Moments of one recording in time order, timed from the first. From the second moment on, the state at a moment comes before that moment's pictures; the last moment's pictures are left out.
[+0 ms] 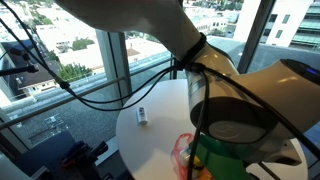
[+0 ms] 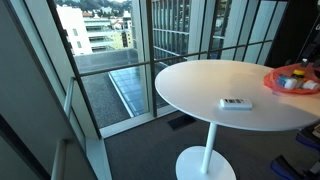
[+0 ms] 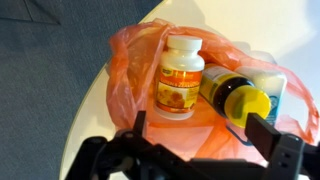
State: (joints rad) arm -0.55 0.33 -0.24 -2.08 0.26 2.29 -0.66
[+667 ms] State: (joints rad) arm -0.43 0.18 -0.24 -2.10 0.24 2.13 -0.65
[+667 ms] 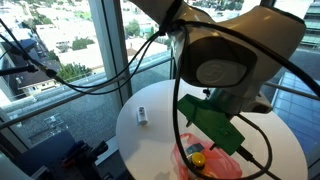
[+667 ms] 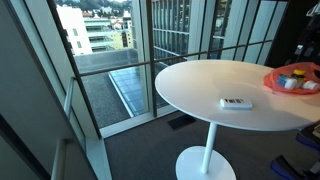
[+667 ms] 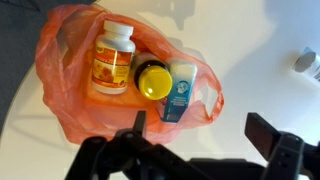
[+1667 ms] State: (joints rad) arm -0.20 -0.10 -0.19 -2.21 -0.05 1.98 -0.27
